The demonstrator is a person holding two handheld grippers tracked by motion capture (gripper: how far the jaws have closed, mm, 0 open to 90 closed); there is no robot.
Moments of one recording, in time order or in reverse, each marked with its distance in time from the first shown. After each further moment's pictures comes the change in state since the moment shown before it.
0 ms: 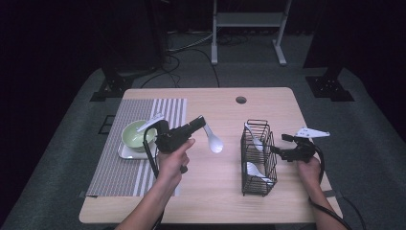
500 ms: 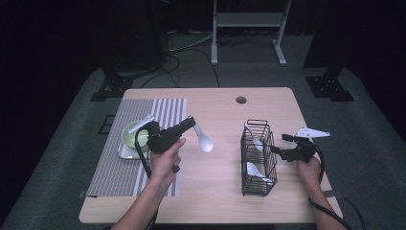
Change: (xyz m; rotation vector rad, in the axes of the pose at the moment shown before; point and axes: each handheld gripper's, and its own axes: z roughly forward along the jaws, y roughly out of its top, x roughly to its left) left arm 0.018 0.003 -0.015 -0.025 0.054 -0.010; right arm 0.000 0.000 0.000 -0.001 -0.003 0.001
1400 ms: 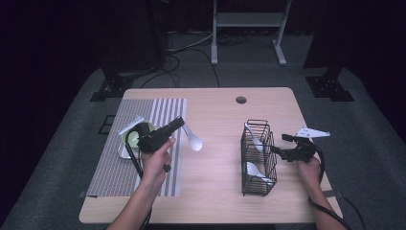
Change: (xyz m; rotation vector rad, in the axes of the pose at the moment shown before) left arm 0.022 0.005 -0.019 -0.028 0.073 -0.023; right arm 0.000 0.000 0.000 0.000 0.002 0.002
